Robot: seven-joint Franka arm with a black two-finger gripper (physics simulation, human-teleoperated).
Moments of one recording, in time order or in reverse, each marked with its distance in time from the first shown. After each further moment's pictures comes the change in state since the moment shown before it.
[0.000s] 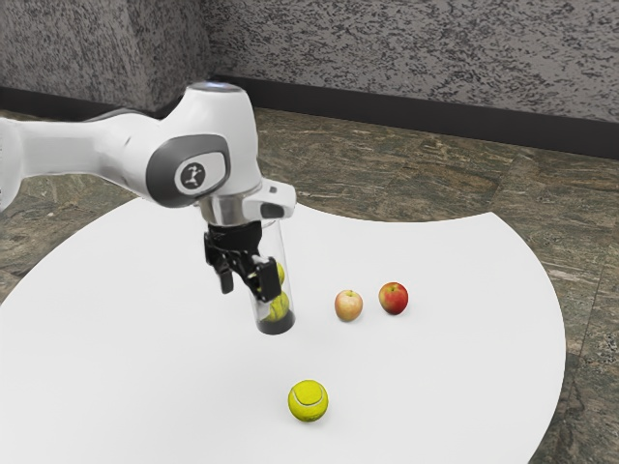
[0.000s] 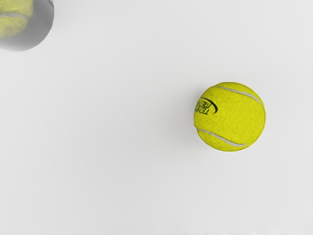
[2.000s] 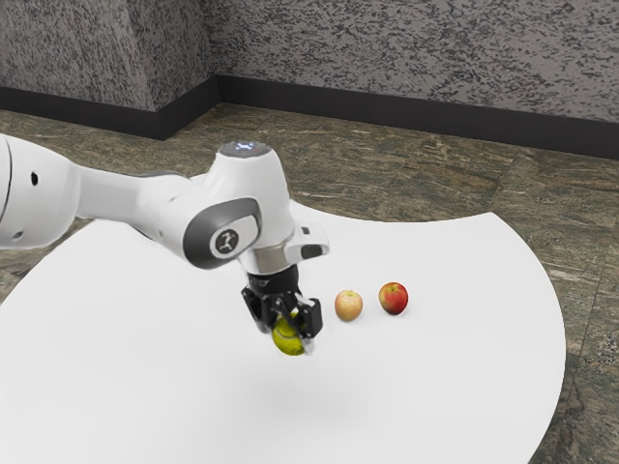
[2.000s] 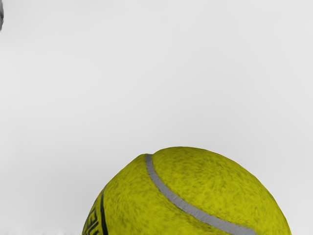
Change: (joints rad) arm 0.006 0.118 -0.057 -0.069 0.001 0.304 -0.274
